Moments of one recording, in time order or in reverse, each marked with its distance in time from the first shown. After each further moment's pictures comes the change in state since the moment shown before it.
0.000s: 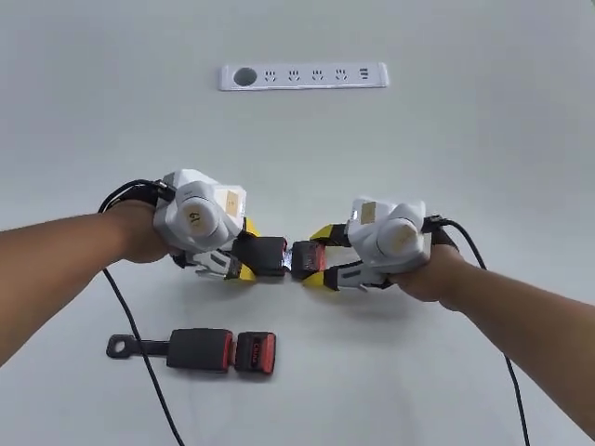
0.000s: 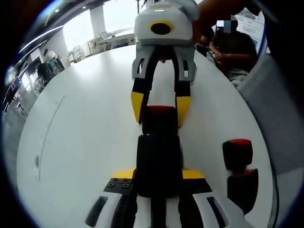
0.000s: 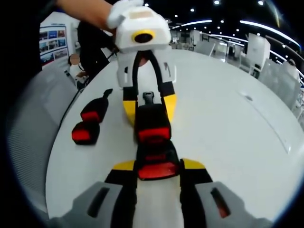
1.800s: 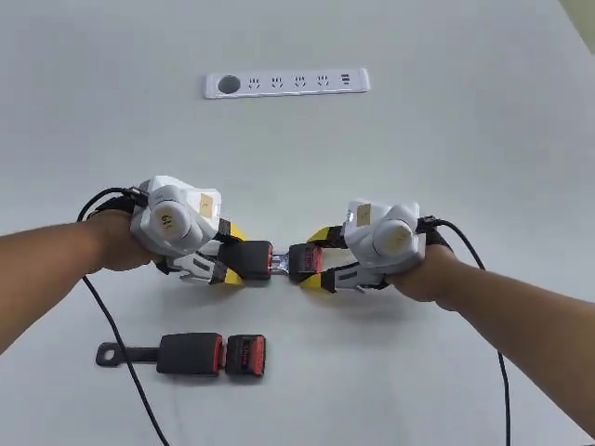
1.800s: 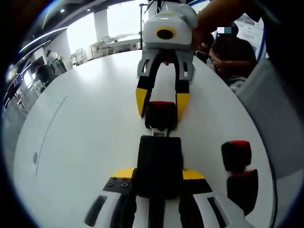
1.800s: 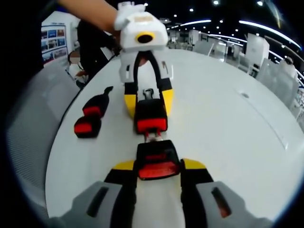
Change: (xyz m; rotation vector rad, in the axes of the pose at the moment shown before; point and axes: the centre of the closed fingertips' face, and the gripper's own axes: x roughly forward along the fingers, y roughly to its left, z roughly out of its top) left arm -0.001 -0.001 0.001 -0.028 -0.070 -0.005; right arm -0.013 0.002 -0.009 -0.007 -0.003 -0.014
